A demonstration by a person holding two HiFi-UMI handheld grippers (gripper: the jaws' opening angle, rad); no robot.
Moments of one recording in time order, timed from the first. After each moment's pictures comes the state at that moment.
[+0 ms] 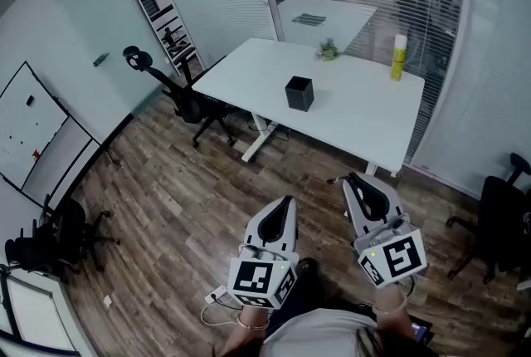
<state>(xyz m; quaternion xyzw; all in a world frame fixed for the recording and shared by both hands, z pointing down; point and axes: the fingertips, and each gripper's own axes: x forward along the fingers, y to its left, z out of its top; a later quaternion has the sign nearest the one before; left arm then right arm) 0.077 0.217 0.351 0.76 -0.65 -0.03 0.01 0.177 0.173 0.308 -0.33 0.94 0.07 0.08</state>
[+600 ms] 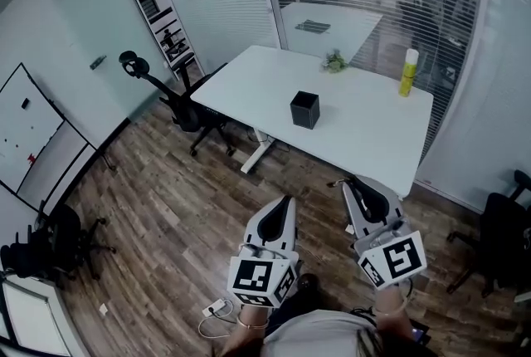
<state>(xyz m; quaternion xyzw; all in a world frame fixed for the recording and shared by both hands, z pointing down) 0.030 0.133 0.349 0.76 -0.65 -0.03 0.02 0.131 0.093 0.307 -0.33 0.94 0.08 0.07</state>
